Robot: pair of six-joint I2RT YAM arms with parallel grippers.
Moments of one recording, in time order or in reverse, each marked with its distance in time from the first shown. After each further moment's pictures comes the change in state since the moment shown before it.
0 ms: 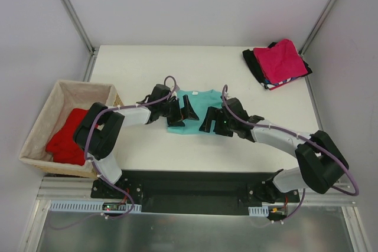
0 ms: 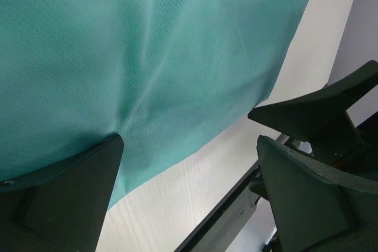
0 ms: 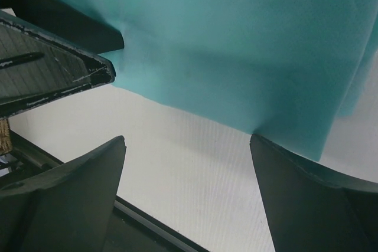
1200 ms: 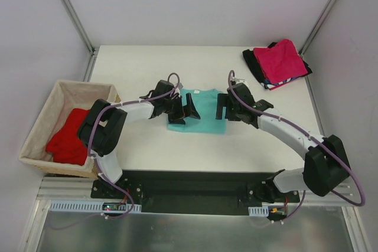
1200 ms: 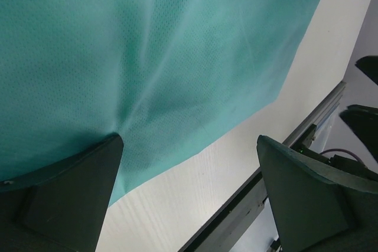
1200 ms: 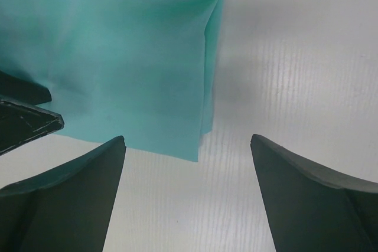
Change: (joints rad) left arm -0.007 0.053 0.112 -0.121 -0.009 0.065; right arm -0.093 -0.034 0.240 -0.334 0.313 -0.239
